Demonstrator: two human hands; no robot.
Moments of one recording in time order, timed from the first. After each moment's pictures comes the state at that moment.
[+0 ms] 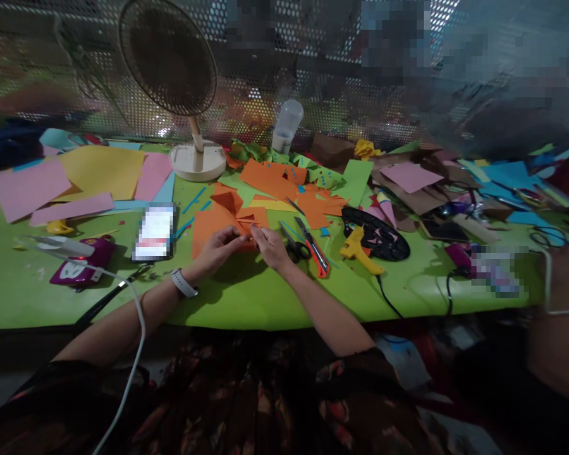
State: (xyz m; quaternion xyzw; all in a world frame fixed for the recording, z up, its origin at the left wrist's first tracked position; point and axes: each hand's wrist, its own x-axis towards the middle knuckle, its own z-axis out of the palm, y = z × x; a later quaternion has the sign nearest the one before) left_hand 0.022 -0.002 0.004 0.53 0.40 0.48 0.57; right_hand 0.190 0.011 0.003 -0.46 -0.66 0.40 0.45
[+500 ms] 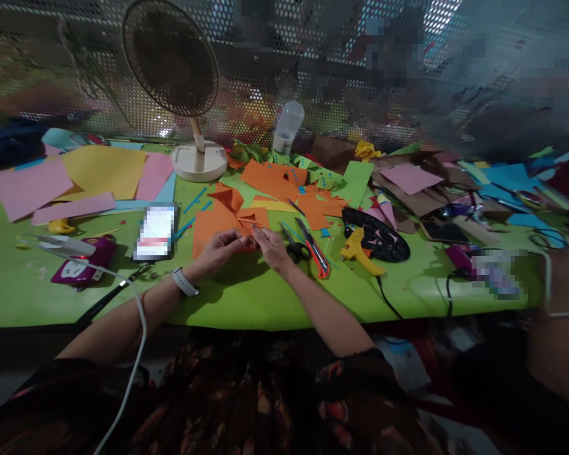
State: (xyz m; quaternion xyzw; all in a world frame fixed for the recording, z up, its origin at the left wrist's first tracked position) left_hand 0.021 -0.001 0.003 0.51 0.34 0.49 0.62; right_hand 0.190 0.009 0.006 -0.45 -0.61 0.48 0.44
